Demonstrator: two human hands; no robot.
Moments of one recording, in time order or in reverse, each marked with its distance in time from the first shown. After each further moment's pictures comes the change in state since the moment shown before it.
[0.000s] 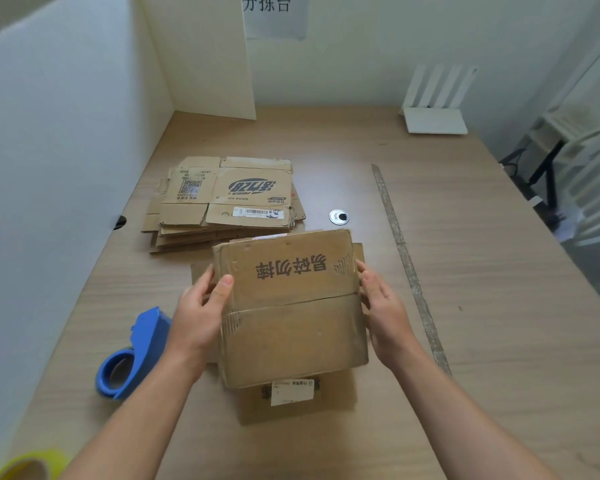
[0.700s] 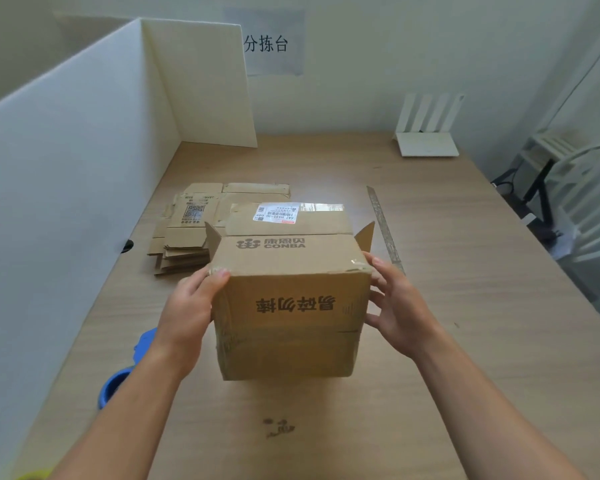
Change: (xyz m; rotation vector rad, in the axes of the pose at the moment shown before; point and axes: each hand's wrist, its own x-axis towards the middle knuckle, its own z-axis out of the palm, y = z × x) left_hand -0.010 0.062 0.001 -0.098 -0.120 0.109; right_hand -0.004 -0.069 -0.021 0.168 -0.192 0.091
